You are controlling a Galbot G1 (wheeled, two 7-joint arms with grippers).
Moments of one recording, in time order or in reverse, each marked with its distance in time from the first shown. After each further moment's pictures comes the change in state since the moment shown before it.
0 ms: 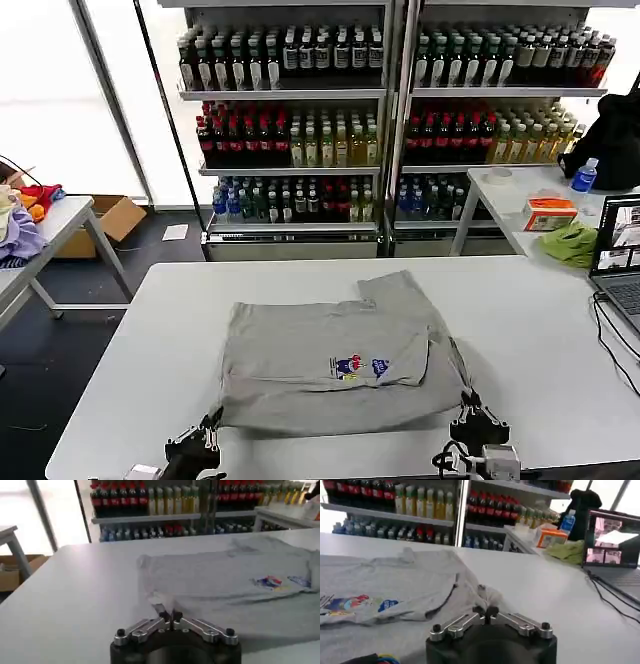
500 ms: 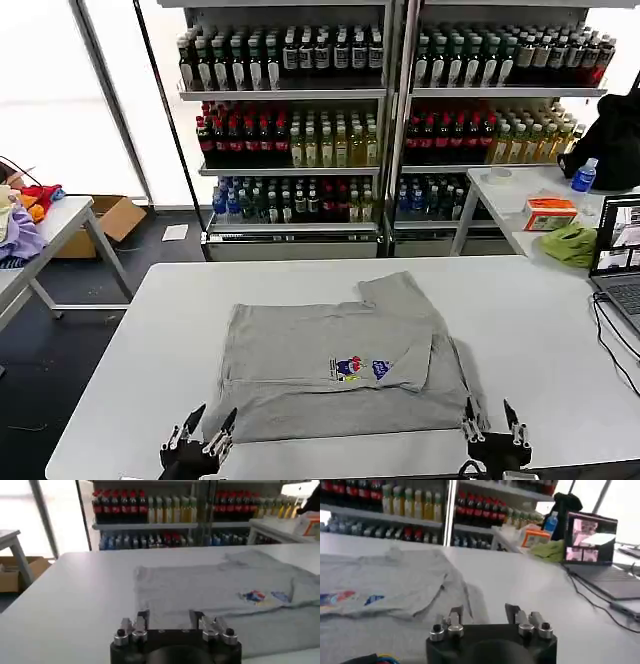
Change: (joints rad) left arm 0.020 -0.027 -0.022 -0.104 -0.017 -0.002 -0.006; right arm -0.031 0.034 0.088 0.047 -0.012 0.095 0.029
